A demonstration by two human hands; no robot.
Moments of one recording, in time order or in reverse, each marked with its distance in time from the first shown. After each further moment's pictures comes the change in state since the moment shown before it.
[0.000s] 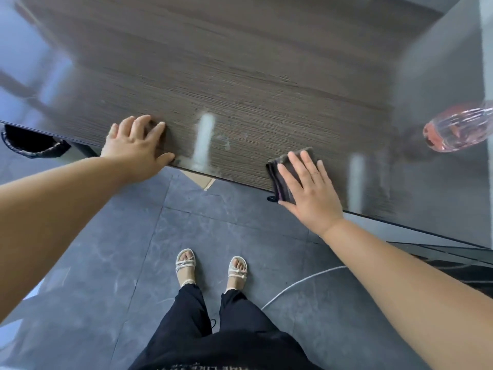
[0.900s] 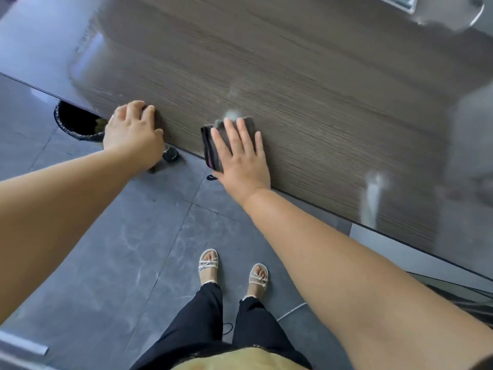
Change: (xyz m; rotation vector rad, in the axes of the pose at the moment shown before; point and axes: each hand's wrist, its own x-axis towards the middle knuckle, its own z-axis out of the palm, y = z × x) left_hand 0.009 -0.147 0.004 -0.229 0.147 -0.292; right_hand 0.209 -0.227 0.001 0.103 -0.221 0.001
